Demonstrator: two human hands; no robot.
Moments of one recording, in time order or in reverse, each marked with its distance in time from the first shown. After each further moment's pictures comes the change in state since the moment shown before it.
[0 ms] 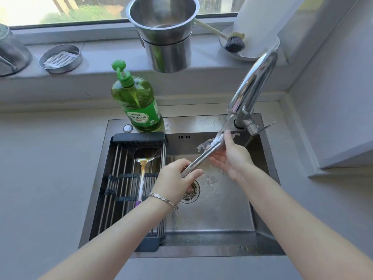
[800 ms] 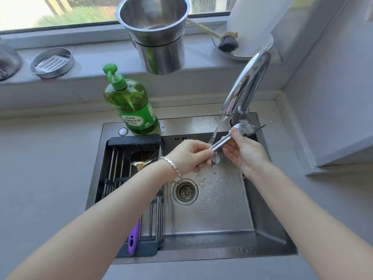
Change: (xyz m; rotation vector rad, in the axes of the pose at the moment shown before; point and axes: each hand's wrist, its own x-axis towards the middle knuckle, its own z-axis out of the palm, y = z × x) left_hand 0.055 0.043 0.001 -0.257 -0.498 -0.014; right_hand 0.010 -0.018 -0.029 0.153 -0.017 -0.106
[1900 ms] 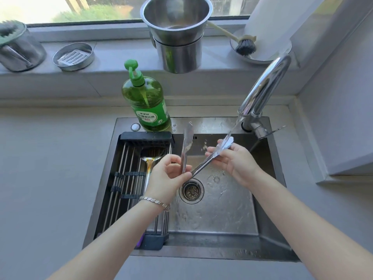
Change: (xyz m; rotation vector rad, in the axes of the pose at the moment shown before) left_hand -0.066 -0.058 -0.004 -0.152 0.574 0.007; right_hand -0.007 0.029 0.023 -0.199 -0.307 0.036
